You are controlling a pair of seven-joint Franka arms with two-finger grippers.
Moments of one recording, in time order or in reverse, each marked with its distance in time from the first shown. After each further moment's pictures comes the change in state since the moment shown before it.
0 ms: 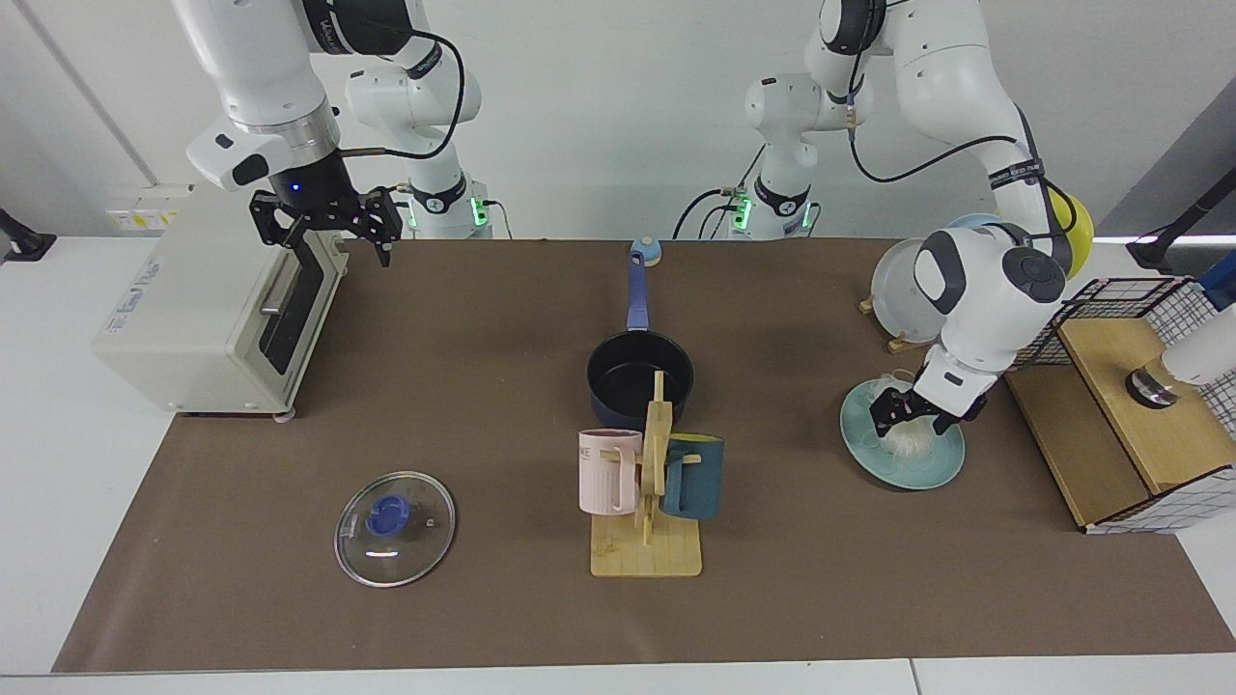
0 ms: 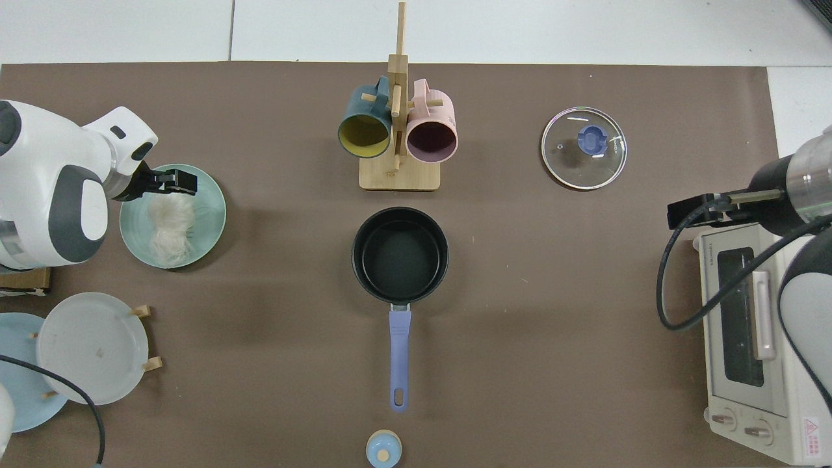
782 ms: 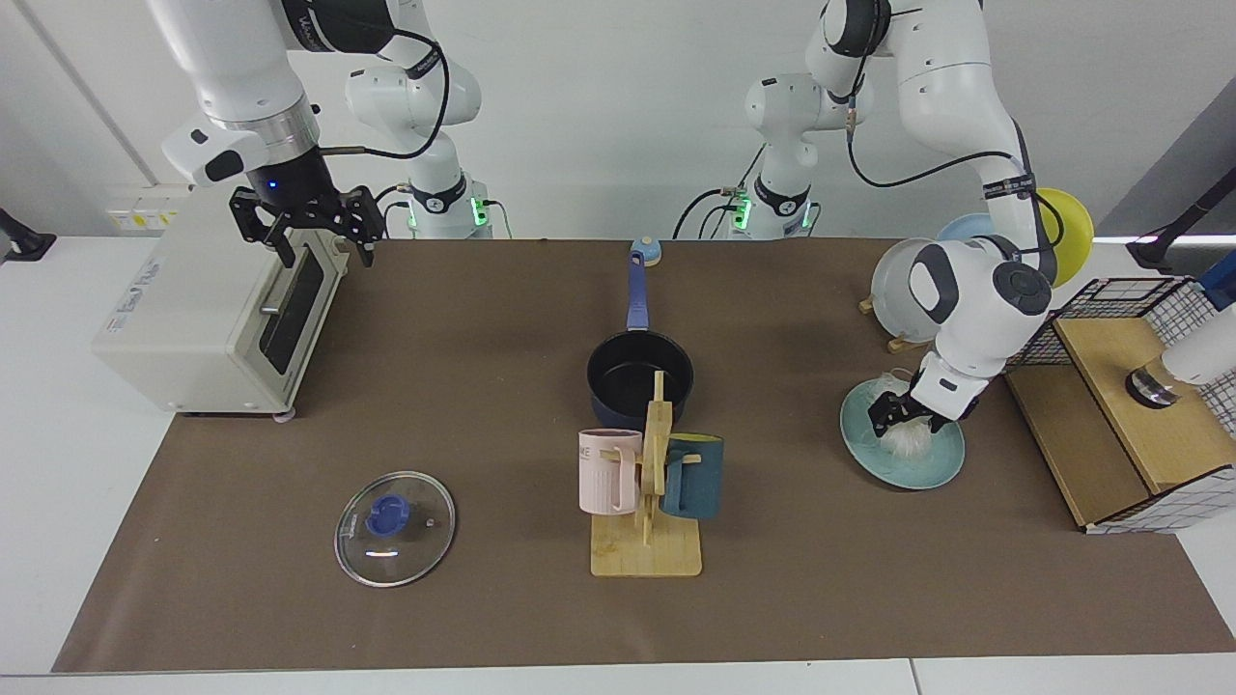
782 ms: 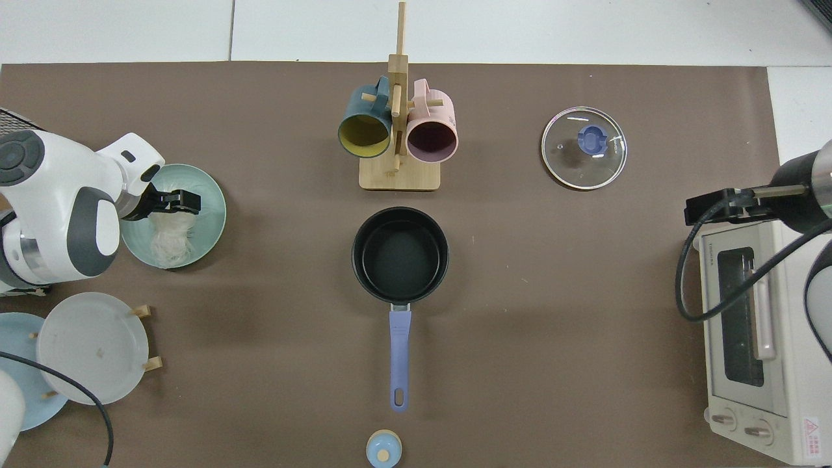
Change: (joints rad) left arm 0.030 0.002 0.001 -0.100 0.000 0.095 -0.009; right arm -0.029 -0.001 -0.005 0.008 0.000 0.000 0.000
